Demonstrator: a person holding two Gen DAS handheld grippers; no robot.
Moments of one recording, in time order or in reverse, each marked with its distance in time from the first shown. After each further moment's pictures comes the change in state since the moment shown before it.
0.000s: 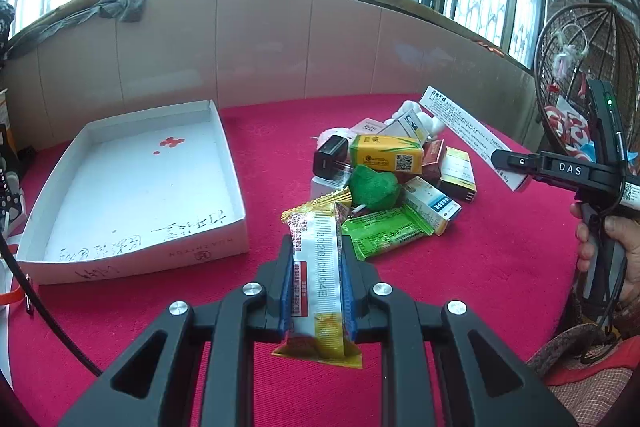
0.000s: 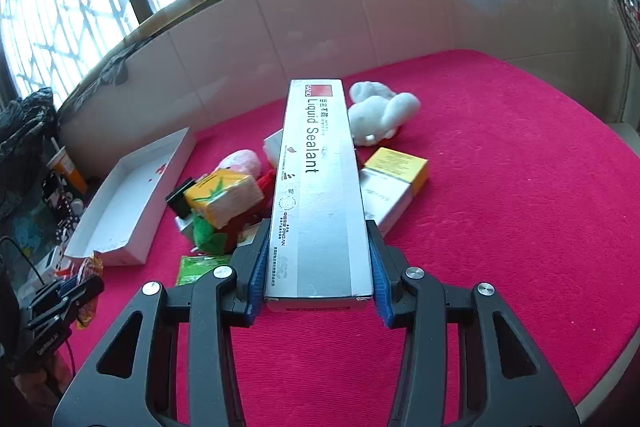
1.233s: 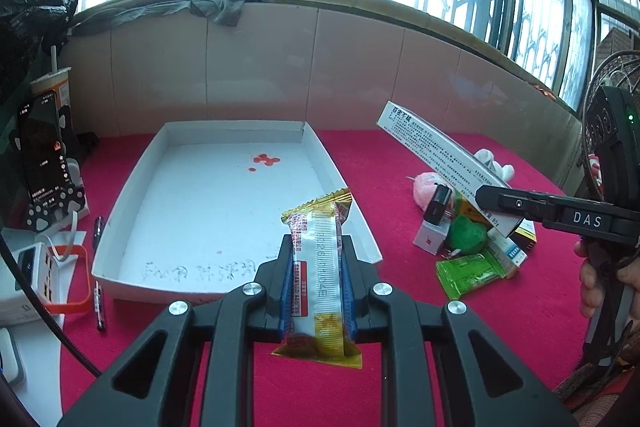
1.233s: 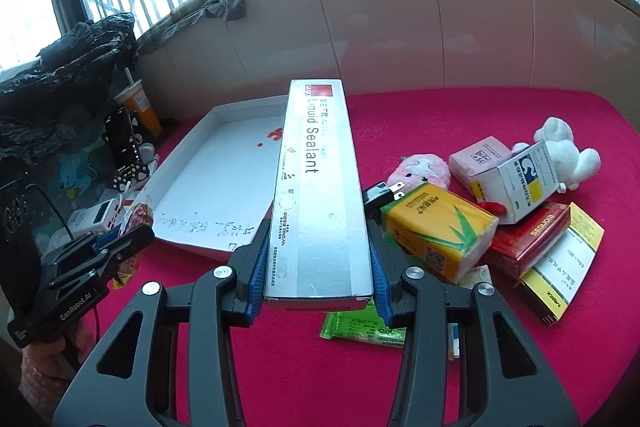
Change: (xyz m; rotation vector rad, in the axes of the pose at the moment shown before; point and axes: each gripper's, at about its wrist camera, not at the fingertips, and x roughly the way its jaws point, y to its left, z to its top) left arm -0.023 0.085 0.024 -0.124 -0.061 0.149; right arm 0.053 0.148 0.019 -0.228 0.116 0.228
